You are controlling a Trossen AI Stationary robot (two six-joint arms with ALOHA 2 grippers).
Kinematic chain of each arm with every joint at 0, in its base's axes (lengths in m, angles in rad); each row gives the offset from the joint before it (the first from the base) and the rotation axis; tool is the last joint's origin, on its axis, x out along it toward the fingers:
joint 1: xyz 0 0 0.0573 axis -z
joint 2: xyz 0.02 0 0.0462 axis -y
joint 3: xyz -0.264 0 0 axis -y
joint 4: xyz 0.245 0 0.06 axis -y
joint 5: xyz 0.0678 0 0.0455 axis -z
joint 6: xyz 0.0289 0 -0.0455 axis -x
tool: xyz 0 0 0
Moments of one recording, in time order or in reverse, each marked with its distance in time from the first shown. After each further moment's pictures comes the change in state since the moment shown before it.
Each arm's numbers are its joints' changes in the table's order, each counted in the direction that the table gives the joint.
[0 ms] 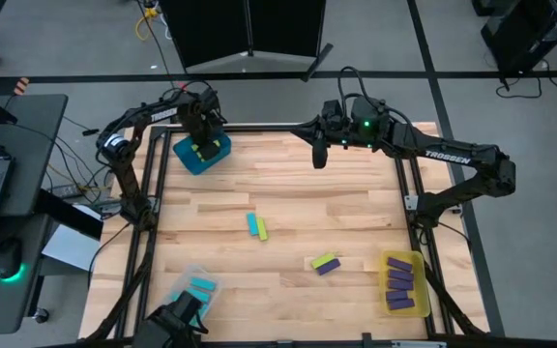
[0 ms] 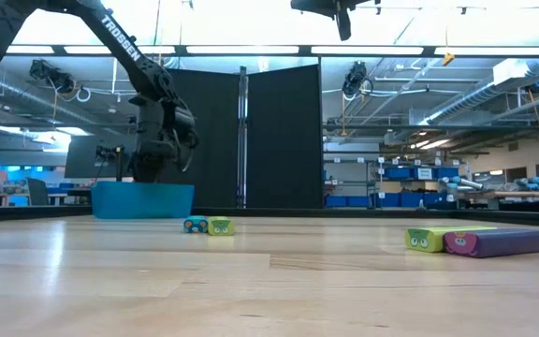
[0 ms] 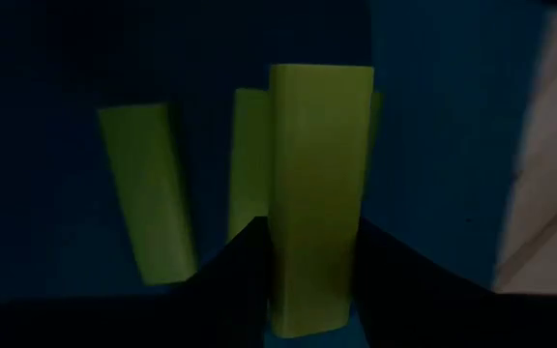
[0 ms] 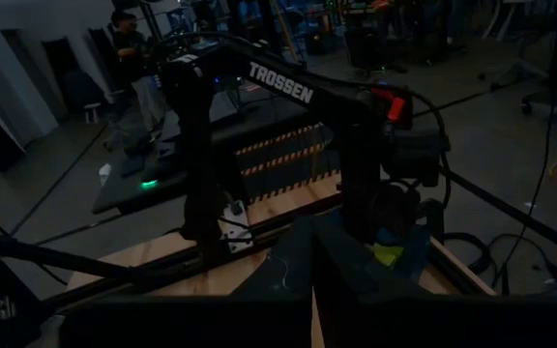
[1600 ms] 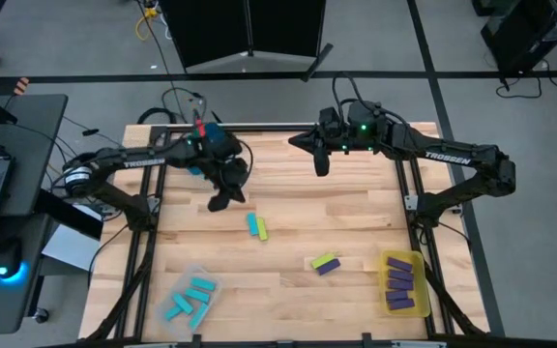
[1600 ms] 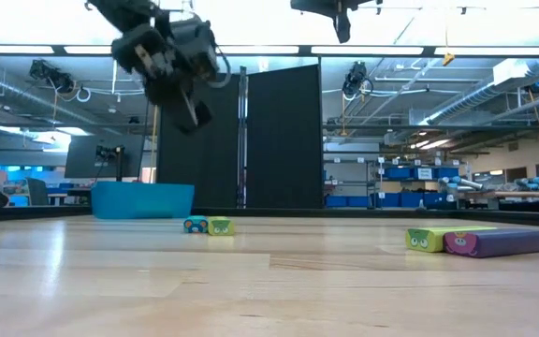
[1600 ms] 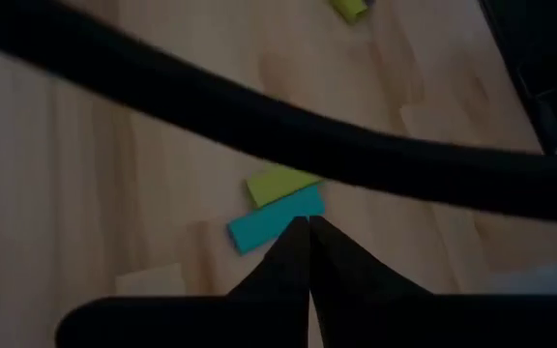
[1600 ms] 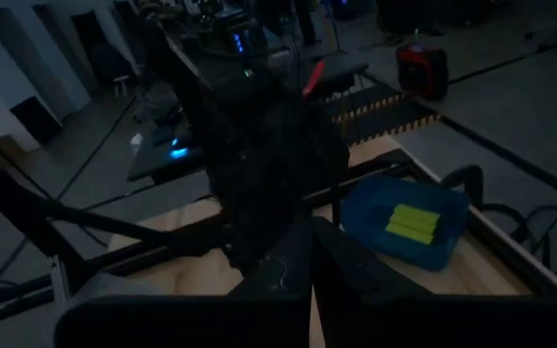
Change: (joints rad) left arm 0.603 0.415 -0.254 0.335 0.499 0.032; right arm -0.021 0.000 -0.001 -0.062 -0.073 -0.026
